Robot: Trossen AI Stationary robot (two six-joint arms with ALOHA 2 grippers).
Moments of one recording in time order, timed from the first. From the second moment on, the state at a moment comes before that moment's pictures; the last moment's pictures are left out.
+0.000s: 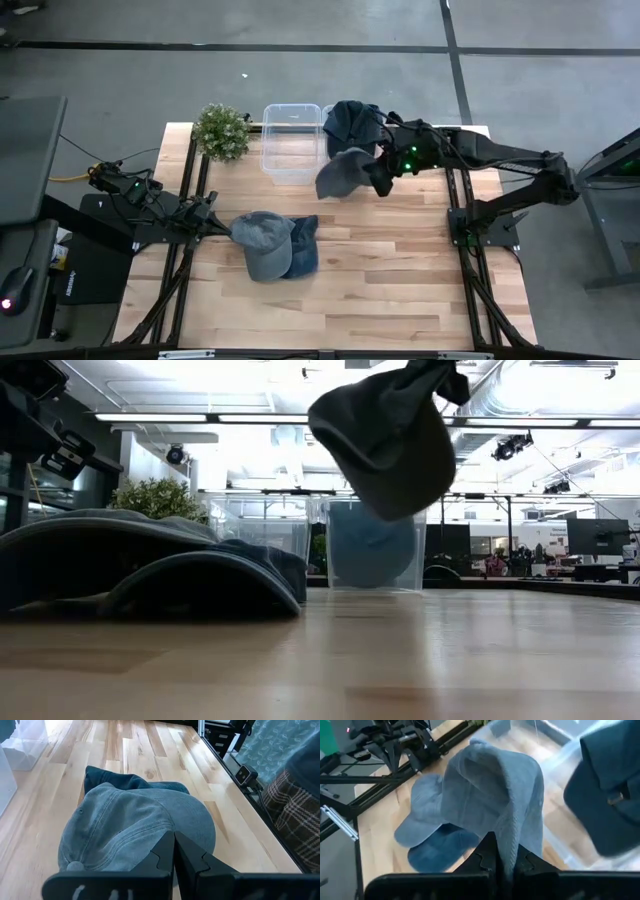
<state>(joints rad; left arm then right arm) -0.48 0.01 0.33 -0.71 -0.19 -0.30 -0.18 1.26 1.34 -0.73 0.02 0.48</state>
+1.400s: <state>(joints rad) -0.48 0.01 0.33 -0.64 -0.64 -0.24 -0.20 1.33 1.34 -0.66 -0.08 0.38</state>
